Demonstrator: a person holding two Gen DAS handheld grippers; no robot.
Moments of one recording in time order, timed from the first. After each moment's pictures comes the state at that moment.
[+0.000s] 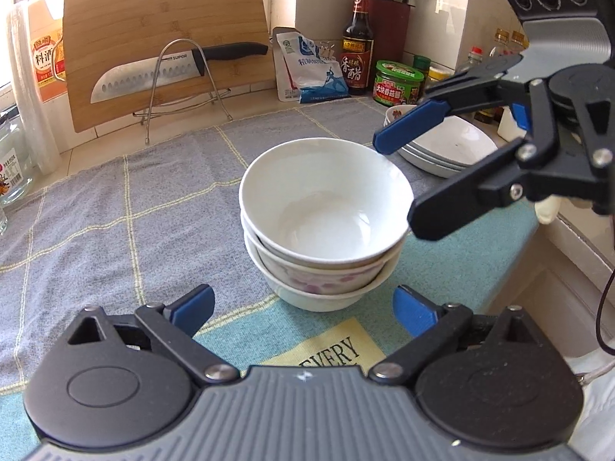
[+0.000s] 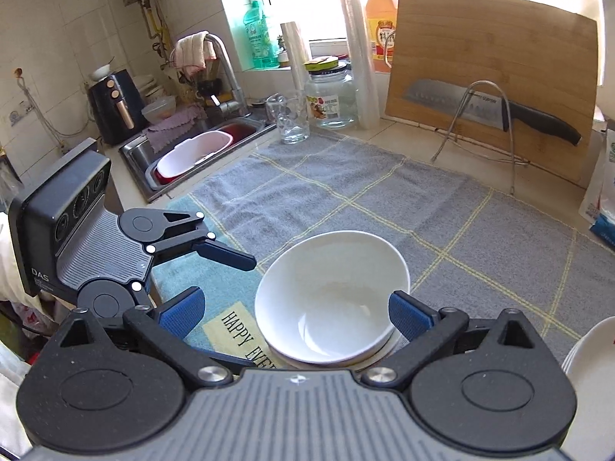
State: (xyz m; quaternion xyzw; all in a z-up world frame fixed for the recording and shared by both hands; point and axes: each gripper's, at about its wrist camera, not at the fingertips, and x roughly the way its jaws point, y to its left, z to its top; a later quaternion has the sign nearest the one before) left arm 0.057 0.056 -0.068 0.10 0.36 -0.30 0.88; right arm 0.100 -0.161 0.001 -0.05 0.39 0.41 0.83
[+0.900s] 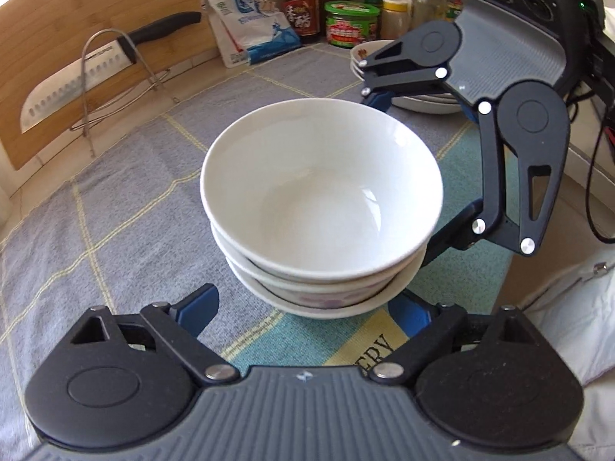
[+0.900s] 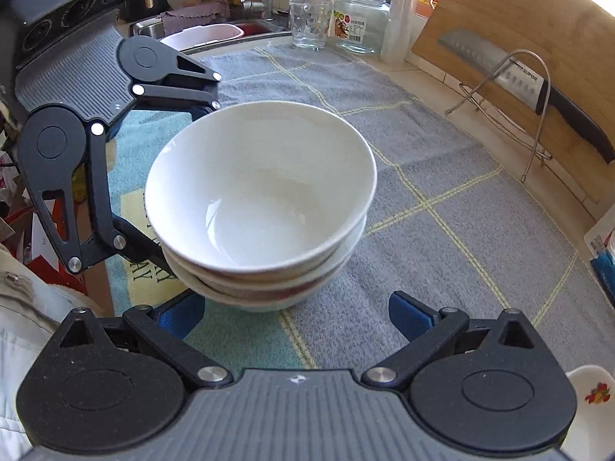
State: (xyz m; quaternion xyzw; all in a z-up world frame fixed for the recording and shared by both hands) left arm 0.094 0.033 -0.100 0.22 0.38 -0.39 0.81; right arm 0.118 -0.152 -0.065 -0.24 0.39 0.43 0.78
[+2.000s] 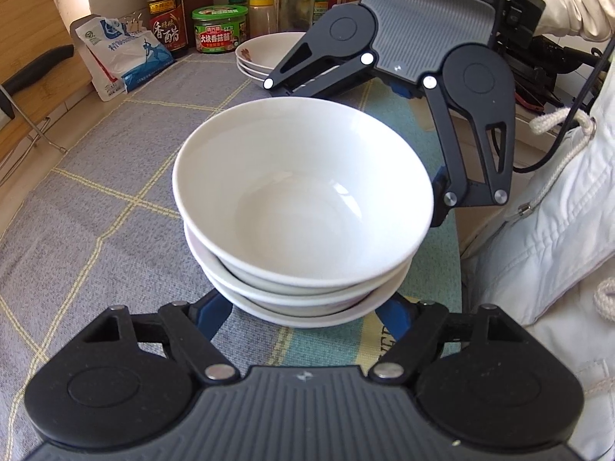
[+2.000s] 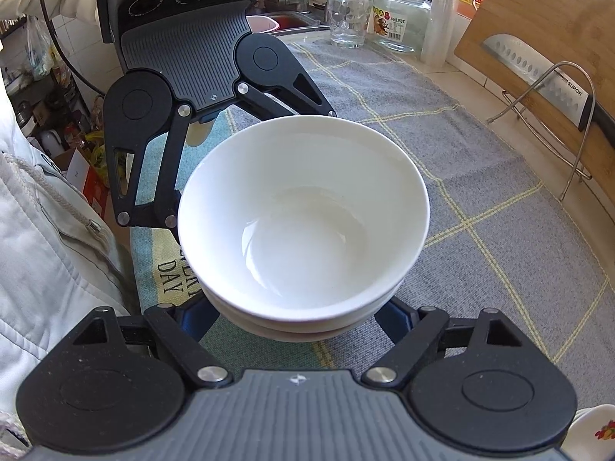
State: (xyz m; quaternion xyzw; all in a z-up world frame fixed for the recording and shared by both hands) left arm 0.137 0.042 -0.107 0.27 0.35 -0.58 0.69; right arm 0.124 -0.142 -0.060 -0.23 0.41 0.46 0.75
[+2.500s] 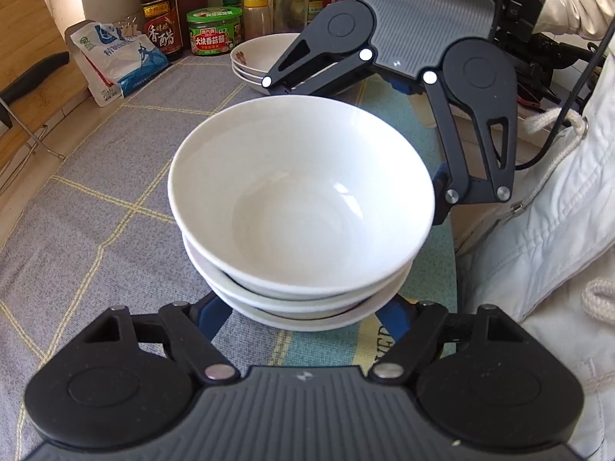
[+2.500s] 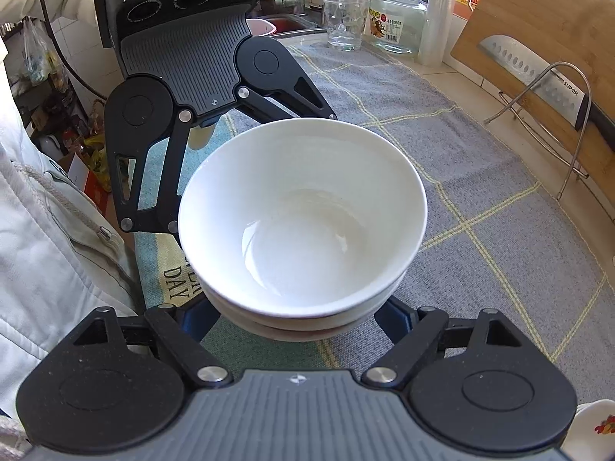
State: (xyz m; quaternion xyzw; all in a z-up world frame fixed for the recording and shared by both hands) left arm 0.136 0.039 -0.104 0.28 0.35 -0.58 0.68; right arm 0.119 -0.143 -0.050 -0.22 0.42 0.46 0.75
